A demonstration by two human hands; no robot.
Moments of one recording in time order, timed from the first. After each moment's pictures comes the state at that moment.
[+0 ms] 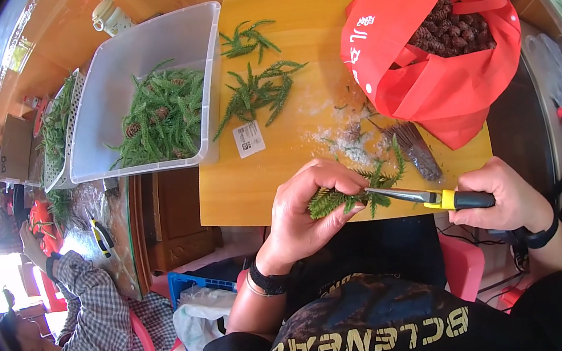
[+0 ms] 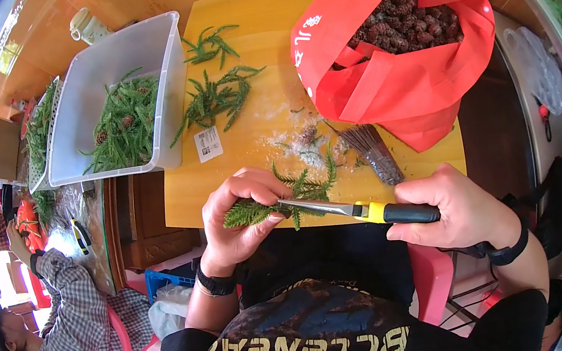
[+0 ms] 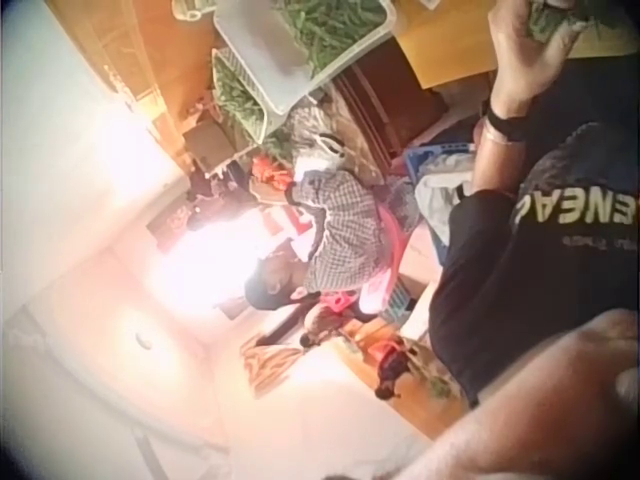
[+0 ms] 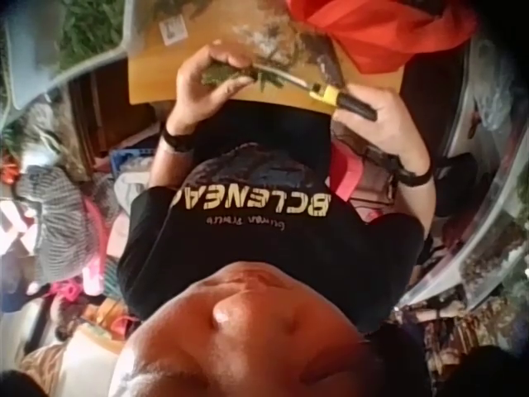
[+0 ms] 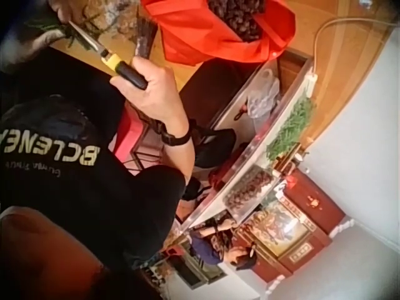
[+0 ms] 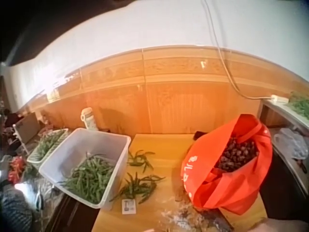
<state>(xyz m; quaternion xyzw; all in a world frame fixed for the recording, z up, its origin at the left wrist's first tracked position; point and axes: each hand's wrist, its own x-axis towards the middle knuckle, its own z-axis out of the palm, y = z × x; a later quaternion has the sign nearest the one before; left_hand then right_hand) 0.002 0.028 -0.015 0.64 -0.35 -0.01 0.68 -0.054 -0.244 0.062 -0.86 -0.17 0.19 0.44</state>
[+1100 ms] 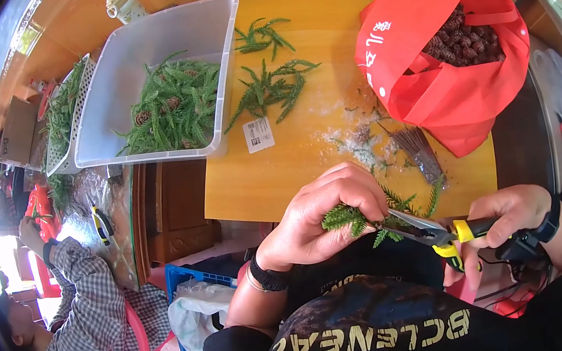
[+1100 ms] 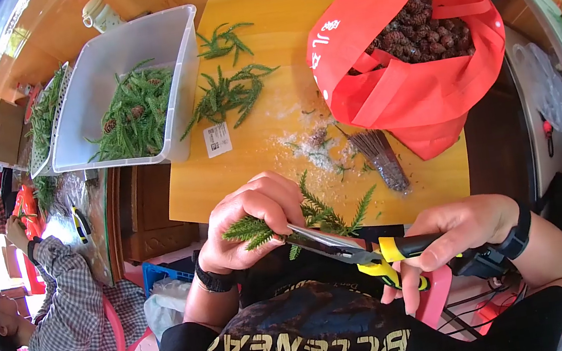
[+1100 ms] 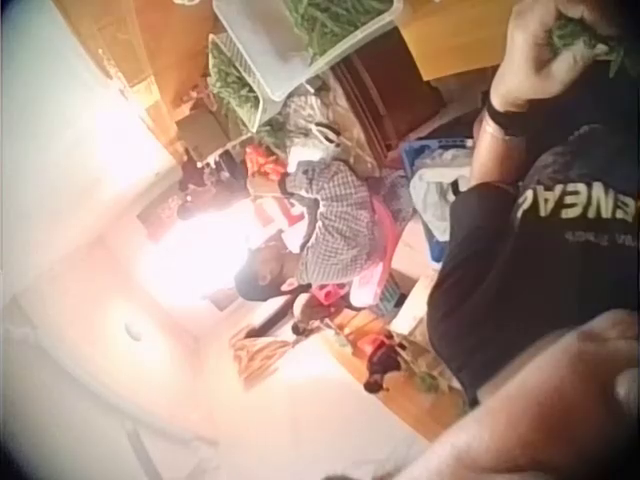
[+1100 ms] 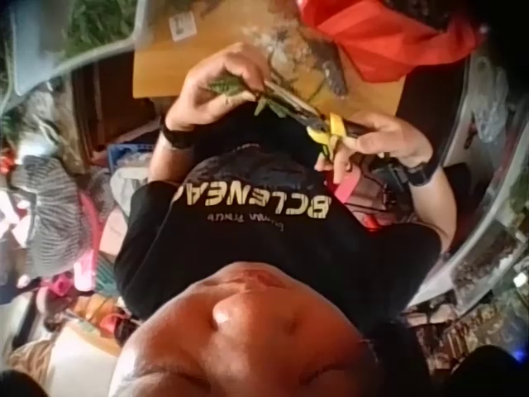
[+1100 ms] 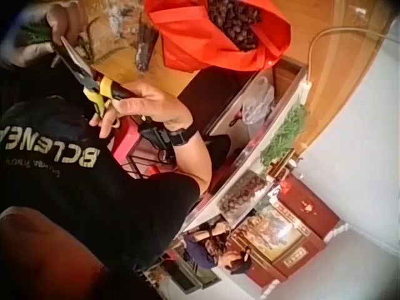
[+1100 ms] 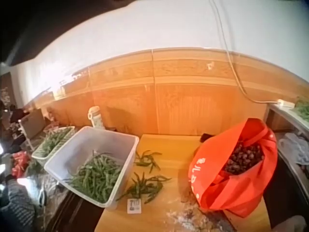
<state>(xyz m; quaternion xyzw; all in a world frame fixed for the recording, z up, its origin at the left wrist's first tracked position) 0.006 0.031 0.001 0.53 -0.45 -0.04 0.72 -0.043 -0.250 0.055 -0.37 -0.14 0.62 0.68</state>
